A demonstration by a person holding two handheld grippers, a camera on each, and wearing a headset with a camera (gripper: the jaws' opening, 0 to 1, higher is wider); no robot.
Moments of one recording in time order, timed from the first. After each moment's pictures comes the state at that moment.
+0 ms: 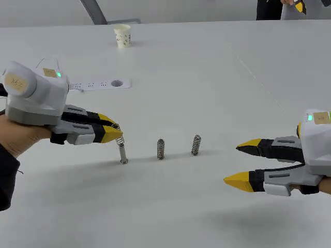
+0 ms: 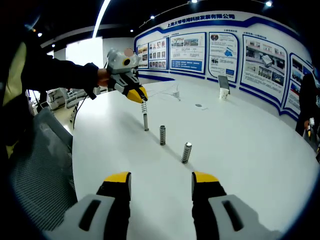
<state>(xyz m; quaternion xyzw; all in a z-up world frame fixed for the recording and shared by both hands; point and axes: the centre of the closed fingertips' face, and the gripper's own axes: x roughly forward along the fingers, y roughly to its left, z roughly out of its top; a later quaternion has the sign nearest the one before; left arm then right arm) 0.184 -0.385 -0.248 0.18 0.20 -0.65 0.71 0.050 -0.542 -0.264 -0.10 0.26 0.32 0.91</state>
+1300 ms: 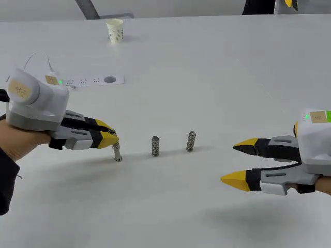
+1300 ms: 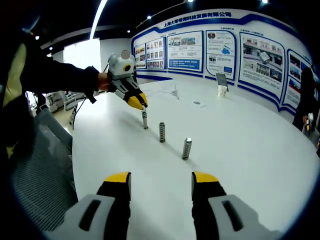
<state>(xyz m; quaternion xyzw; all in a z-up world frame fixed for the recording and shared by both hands) 0.186 -0.386 -0.275 0.19 0.22 -0.65 0.70 0.047 -0.543 -0.270 -0.09 0.26 0.31 0.91</state>
